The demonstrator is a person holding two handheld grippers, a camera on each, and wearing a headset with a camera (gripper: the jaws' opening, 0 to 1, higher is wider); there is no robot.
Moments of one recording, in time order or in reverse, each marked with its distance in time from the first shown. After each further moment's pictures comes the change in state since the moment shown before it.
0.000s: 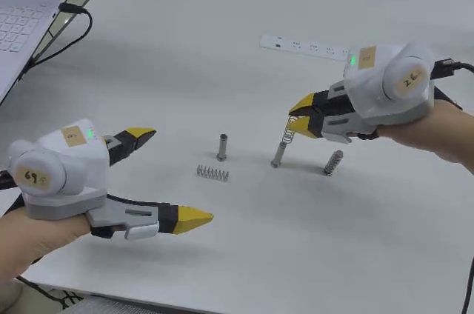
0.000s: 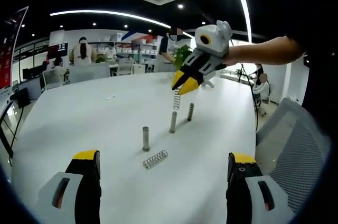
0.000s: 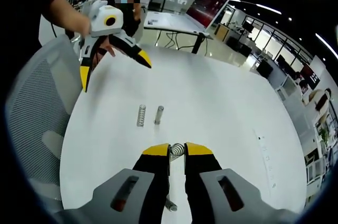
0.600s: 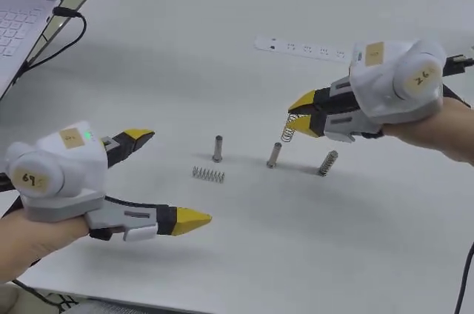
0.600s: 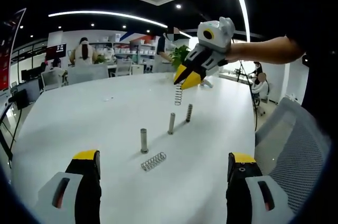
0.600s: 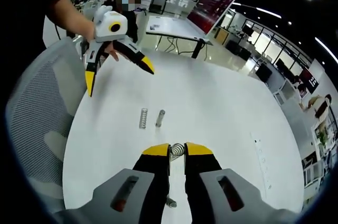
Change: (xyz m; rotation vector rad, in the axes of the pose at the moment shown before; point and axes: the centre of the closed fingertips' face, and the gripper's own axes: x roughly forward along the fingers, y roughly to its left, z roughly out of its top) left arm 0.003 -0.003 0.003 0.011 -0.002 -0.010; right arm -0.015 0.000 0.009 -0.018 -0.022 -0.012
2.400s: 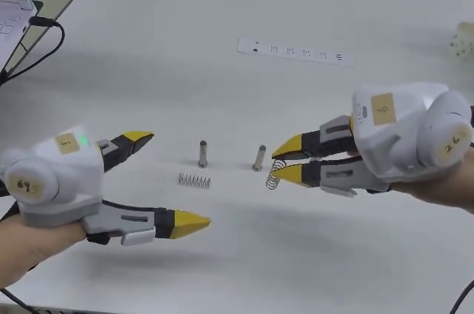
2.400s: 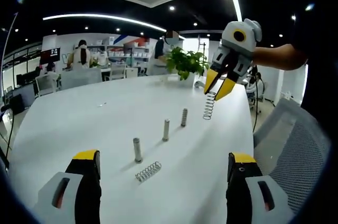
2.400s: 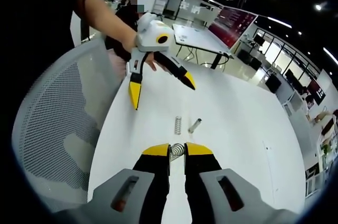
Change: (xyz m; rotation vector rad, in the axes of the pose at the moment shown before) left arm 0.014 -0.007 0.012 0.026 -0.021 -0.044; right arm -0.030 0.072 0.015 -0.063 -0.054 0.077
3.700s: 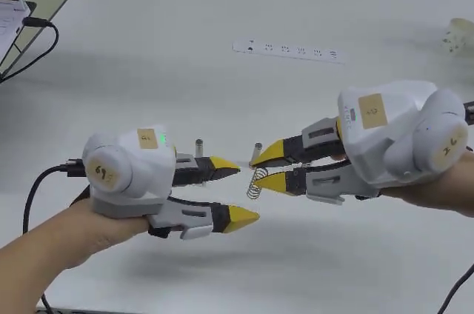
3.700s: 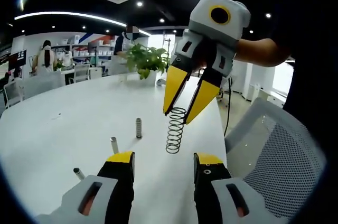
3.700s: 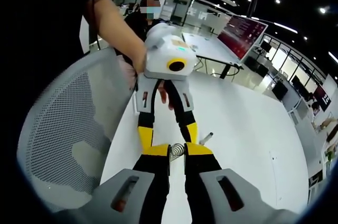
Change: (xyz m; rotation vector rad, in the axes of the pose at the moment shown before) left arm 0.048 -0.075 0.017 0.064 0.029 -0.280; right arm 0.003 0.024 0.026 -0.026 -0.054 0.060
